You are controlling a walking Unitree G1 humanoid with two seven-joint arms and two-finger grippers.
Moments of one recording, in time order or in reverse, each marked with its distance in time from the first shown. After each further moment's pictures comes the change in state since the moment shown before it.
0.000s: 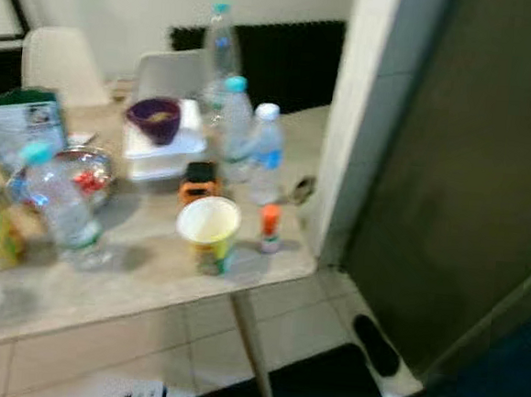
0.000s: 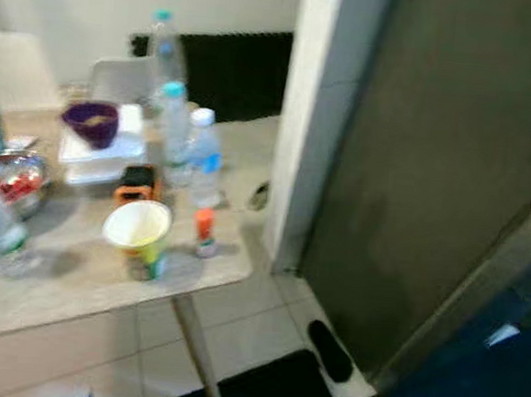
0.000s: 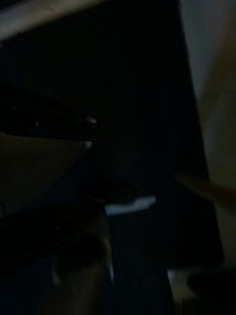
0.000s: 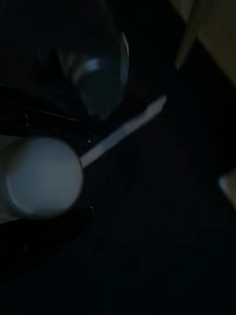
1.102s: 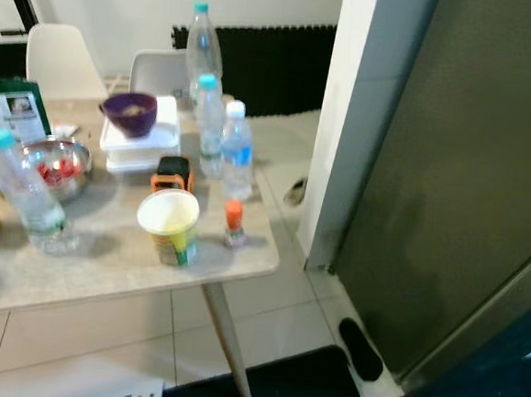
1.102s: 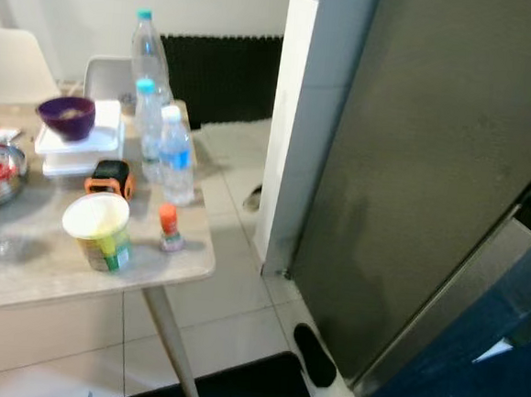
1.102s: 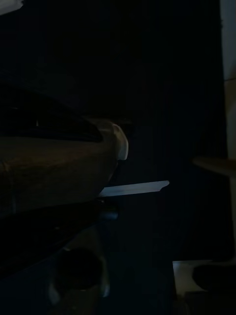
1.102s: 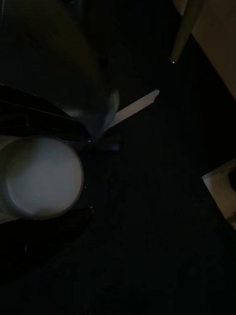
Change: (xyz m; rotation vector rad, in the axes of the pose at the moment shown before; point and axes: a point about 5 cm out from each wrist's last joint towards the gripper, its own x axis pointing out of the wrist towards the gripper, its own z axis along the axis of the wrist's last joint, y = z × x) left arm -0.001 0.000 -0.007 -0.006 0.028 -0.011; right arm 0.003 0.013 0.005 0.008 -0.028 0.046
